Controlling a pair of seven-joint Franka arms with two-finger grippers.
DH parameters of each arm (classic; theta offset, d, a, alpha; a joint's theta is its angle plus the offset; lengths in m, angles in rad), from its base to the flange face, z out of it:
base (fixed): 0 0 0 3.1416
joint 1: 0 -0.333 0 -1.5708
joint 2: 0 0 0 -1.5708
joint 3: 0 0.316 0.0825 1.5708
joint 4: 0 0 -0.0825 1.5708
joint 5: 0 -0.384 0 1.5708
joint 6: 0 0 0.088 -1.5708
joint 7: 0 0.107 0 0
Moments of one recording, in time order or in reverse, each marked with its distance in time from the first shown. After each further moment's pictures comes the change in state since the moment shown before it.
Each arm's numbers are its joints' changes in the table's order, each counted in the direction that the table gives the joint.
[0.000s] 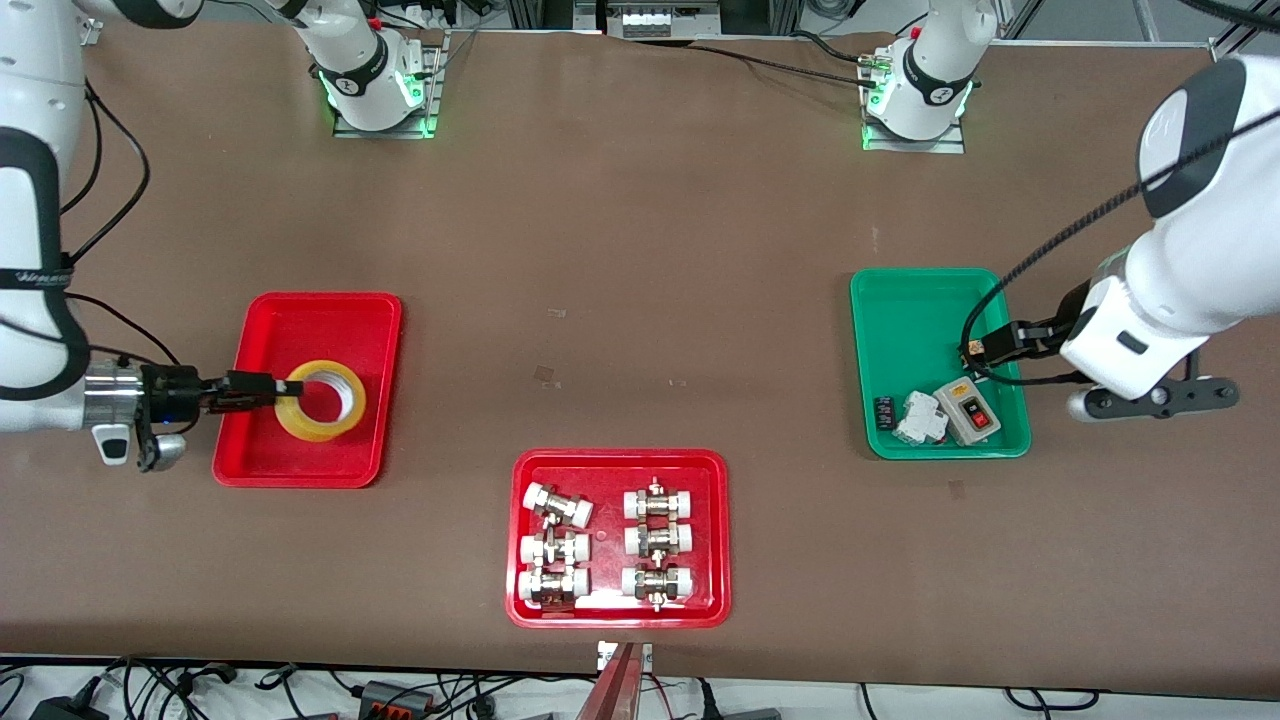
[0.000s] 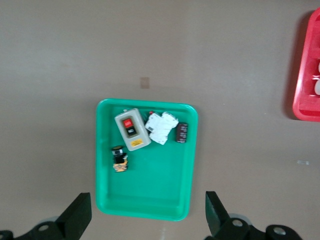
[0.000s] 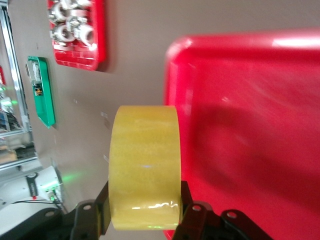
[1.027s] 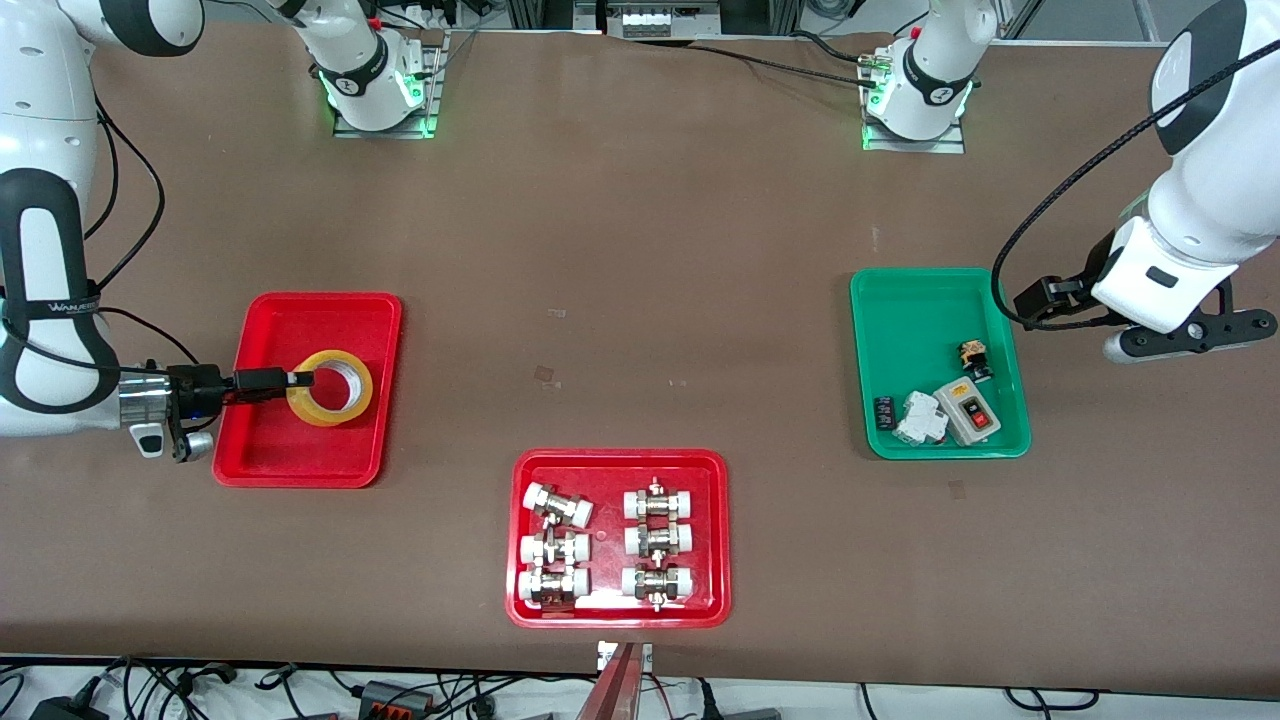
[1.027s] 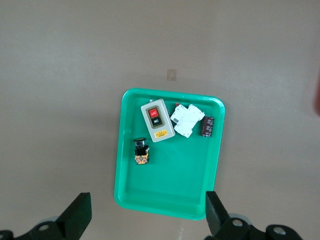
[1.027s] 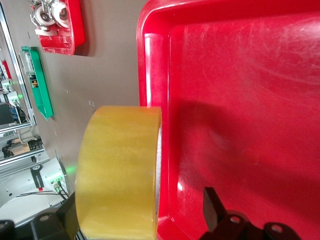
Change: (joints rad) left arm -0.077 0.223 -0.003 -0.346 -0.005 -0.164 -0.004; right arm -0.006 -0.053 0.017 -0.006 0.012 0.002 -0.003
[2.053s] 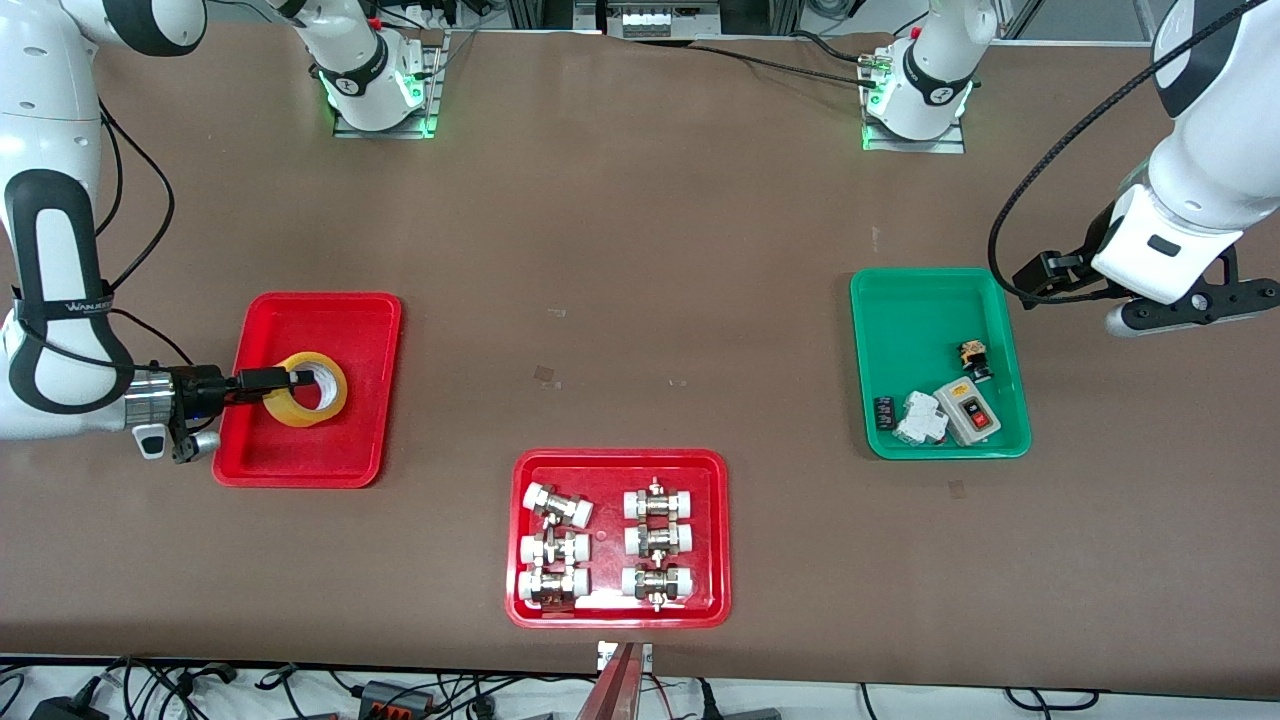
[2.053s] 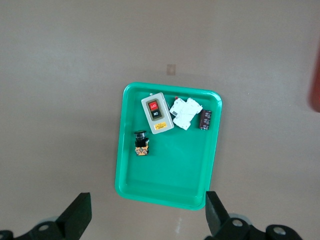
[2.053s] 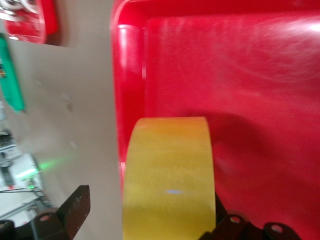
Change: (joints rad) left arm 0.002 0.040 -0.018 0.002 0.000 0.040 -0.012; right arm -0.015 0.001 0.004 0.001 0.123 -0.068 -0.002
